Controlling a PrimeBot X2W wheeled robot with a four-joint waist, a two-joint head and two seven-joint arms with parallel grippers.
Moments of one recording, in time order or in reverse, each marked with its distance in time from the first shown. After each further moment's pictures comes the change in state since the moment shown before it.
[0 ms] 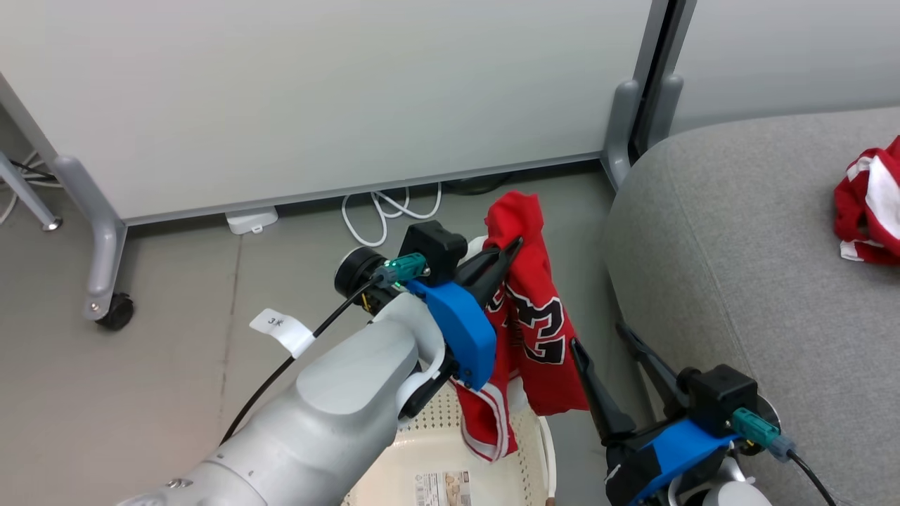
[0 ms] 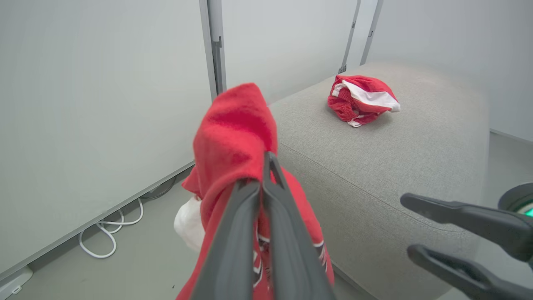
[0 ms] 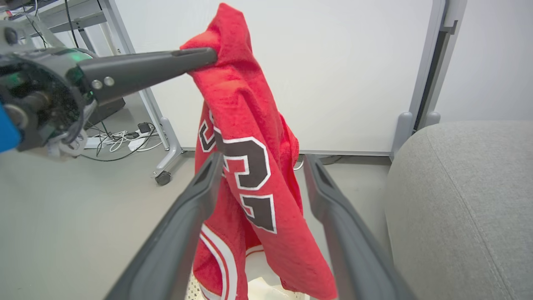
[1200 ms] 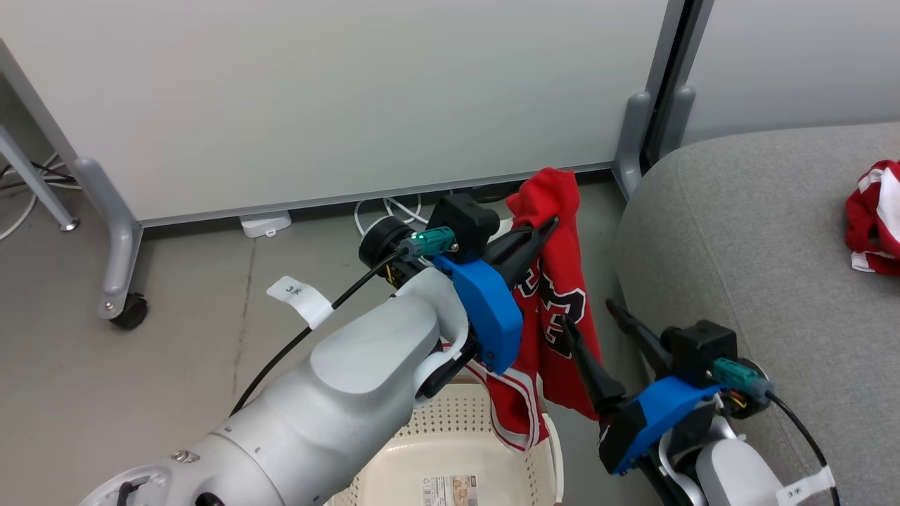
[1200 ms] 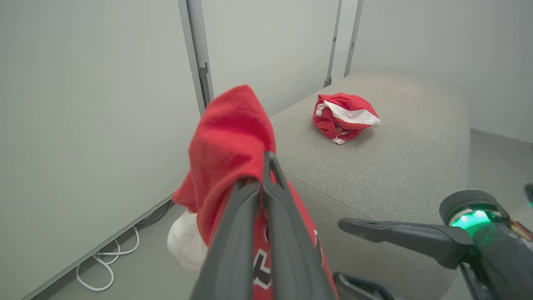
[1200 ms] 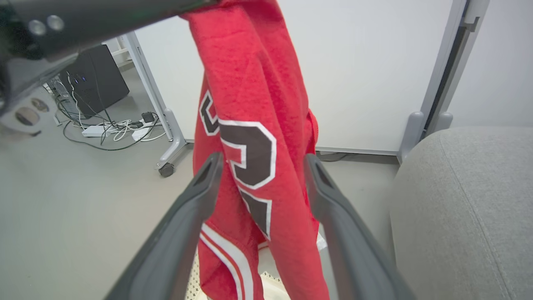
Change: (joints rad) left arm -0.084 -0.003 -0.067 -0.063 -0.055 0.000 0.024; right arm -0.098 0.000 0.000 0.064 0.017 0.000 0.102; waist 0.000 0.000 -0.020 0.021
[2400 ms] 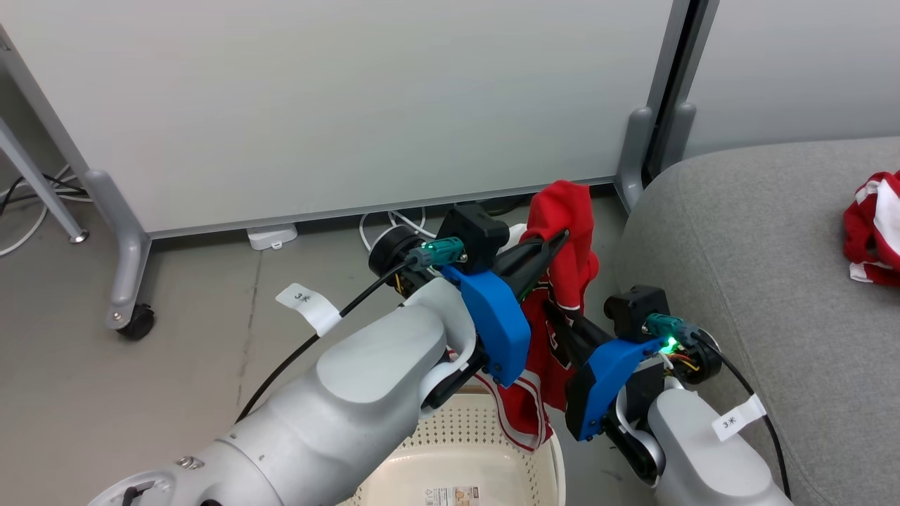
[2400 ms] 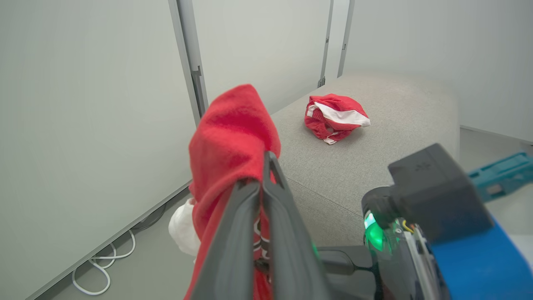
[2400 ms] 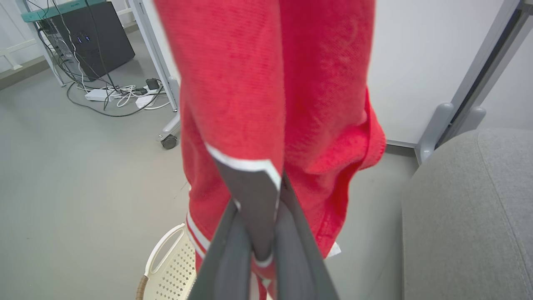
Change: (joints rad) left arm 0.014 0.000 -0.012 -0.030 -0.004 0.000 0.011; right arm -0.302 -0.001 0.171 0.489 0.077 0.000 -0.087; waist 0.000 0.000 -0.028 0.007
